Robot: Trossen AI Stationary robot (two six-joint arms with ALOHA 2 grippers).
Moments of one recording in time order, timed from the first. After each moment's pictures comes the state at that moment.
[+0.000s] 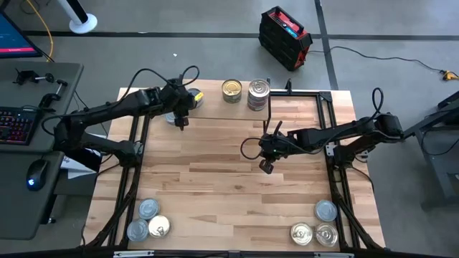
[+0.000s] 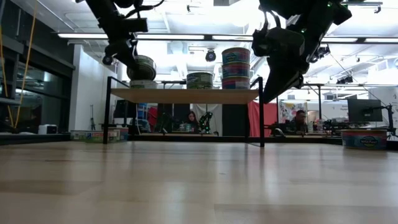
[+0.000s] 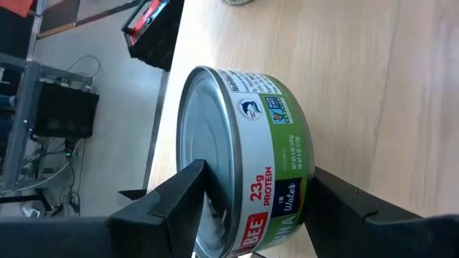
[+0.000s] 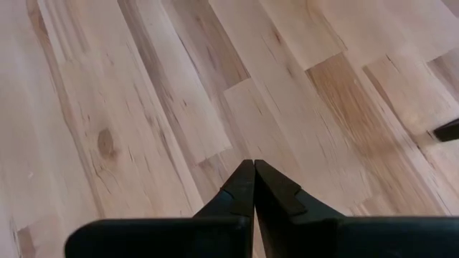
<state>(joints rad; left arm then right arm) 0.44 1.23 1.08 -0.74 -0.39 0.55 0.05 1.41 0.87 -0.44 0.12 0.50</state>
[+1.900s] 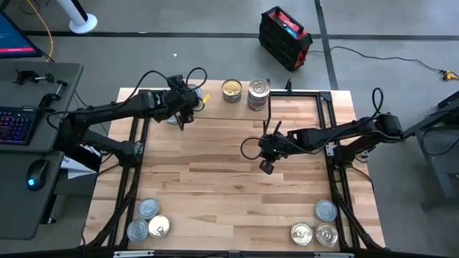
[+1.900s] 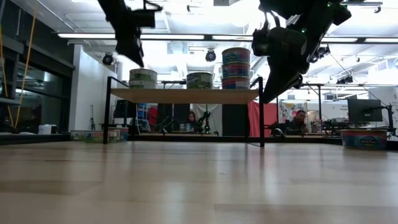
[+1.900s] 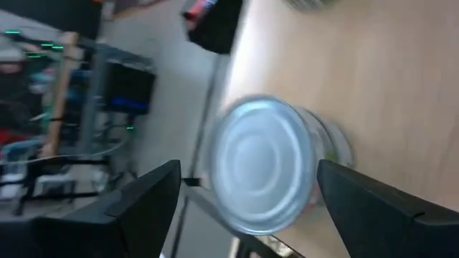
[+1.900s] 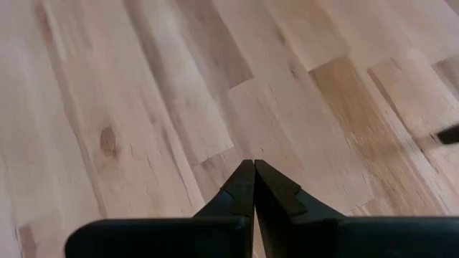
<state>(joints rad) 0.32 1.29 1.16 -0.72 -0.70 0.49 0.05 1.41 0.87 -0.44 0.10 0.47</state>
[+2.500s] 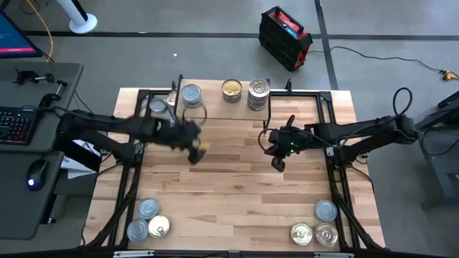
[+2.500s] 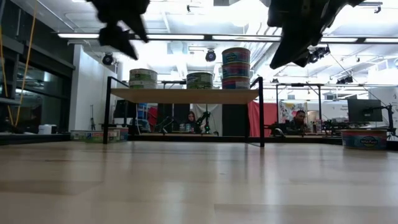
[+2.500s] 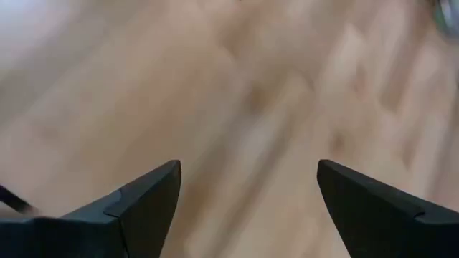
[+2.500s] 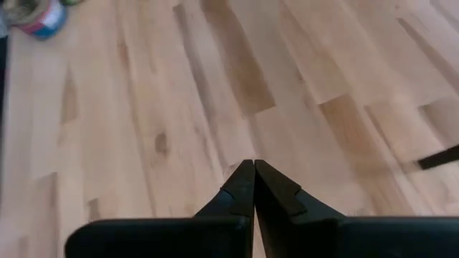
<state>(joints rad) -0.07 1.26 1.09 -0.78 -0.22 -0.60 0.05 1.19 0.87 -0.51 0.04 0.40</state>
